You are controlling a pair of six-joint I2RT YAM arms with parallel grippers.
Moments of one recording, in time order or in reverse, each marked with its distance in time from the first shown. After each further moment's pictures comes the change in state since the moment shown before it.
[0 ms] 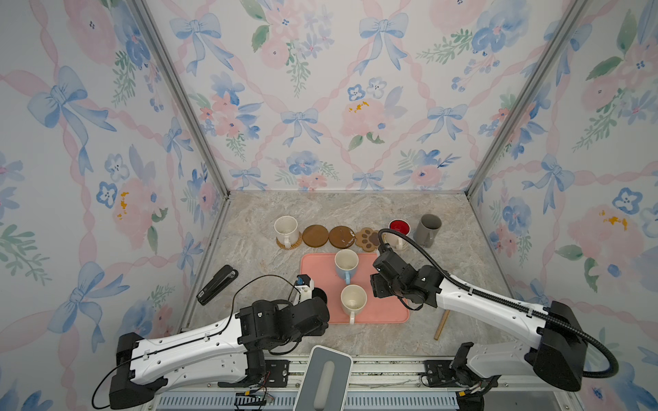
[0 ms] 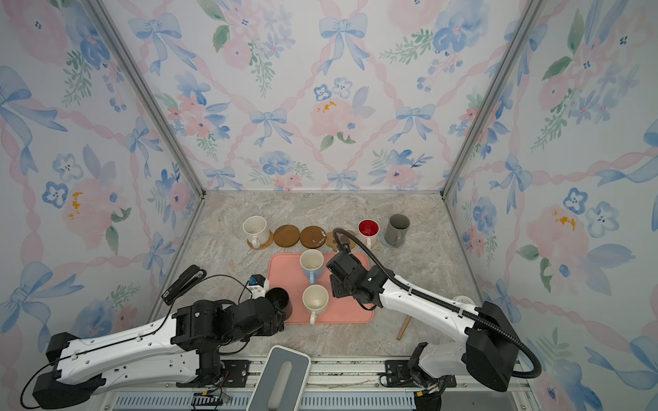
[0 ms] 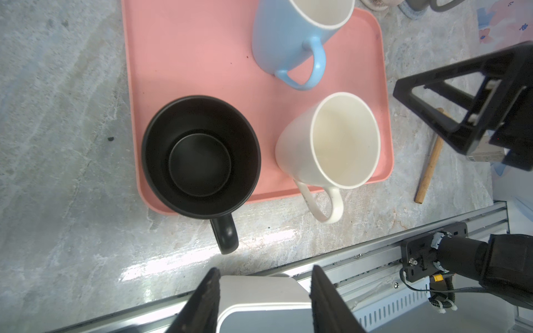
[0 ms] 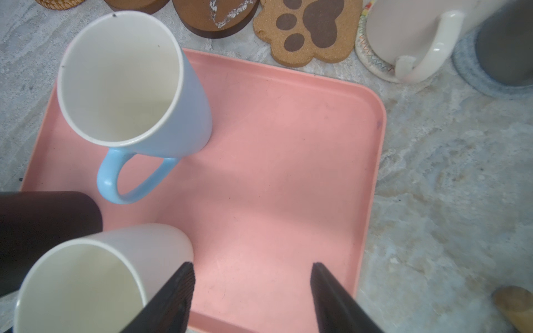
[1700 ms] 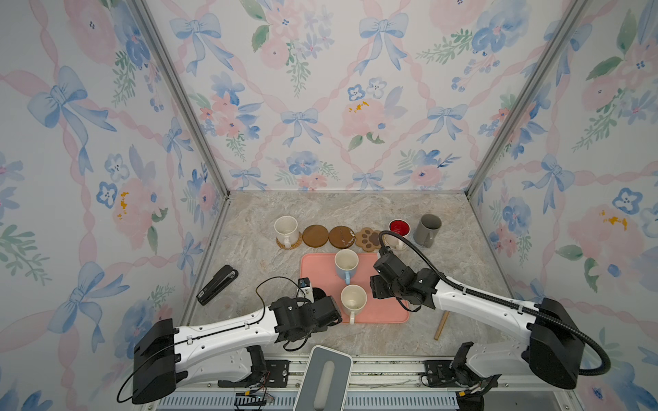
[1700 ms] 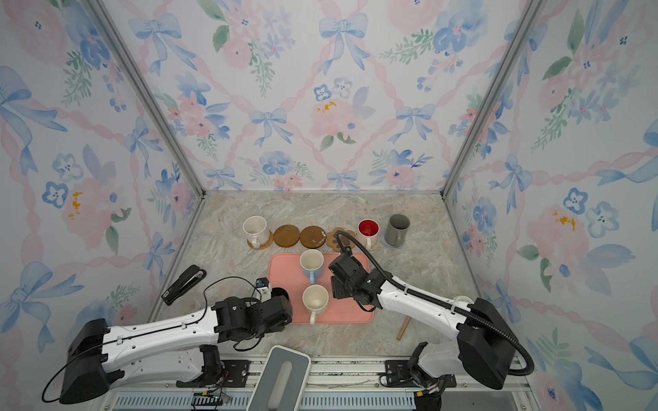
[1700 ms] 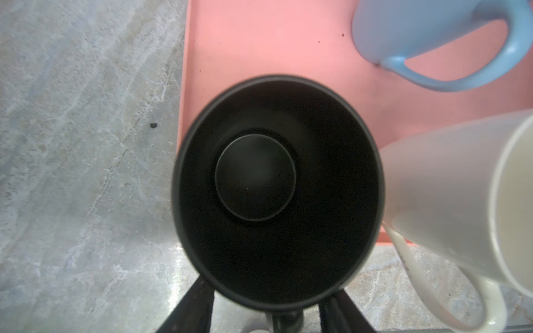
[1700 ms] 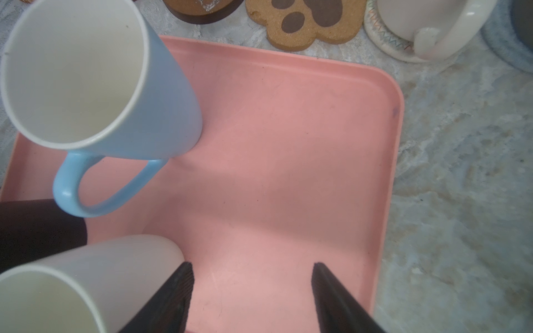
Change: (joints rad) left arm 0.112 0.218 -0.103 0.100 -0.039 -0.047; right arm -0.040 0.026 -0.073 0.103 -0.033 0.014
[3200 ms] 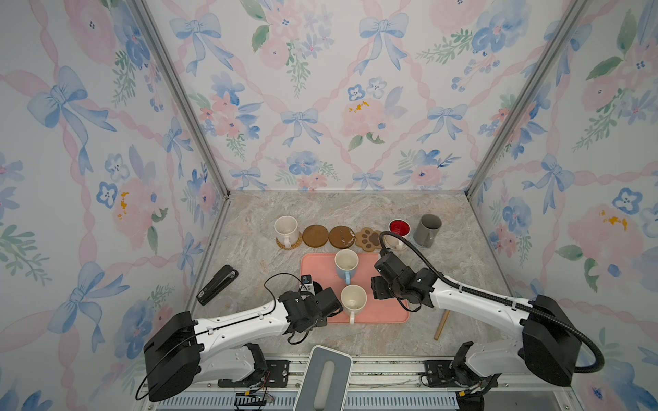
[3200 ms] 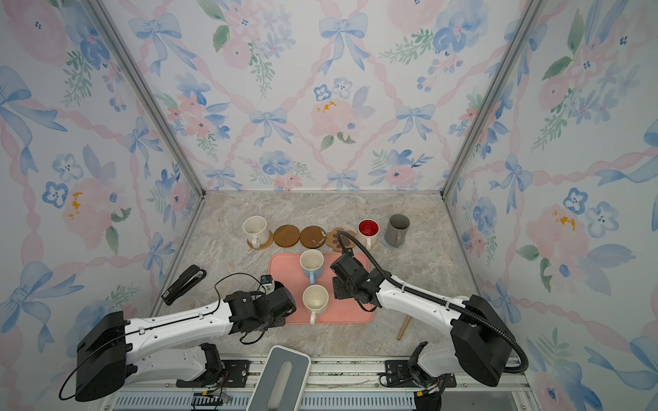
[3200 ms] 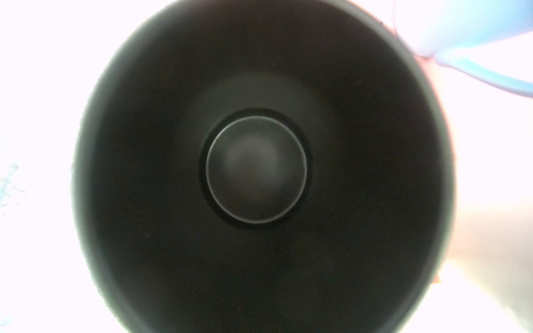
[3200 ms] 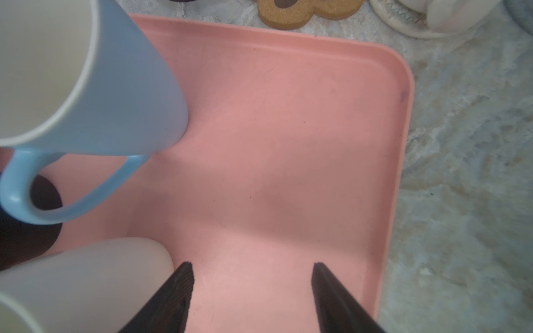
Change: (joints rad) left arm 0.105 0.109 -0.022 0.082 0.027 0.121; right arm -0.028 0.024 -0.026 0.023 -0.036 0.000
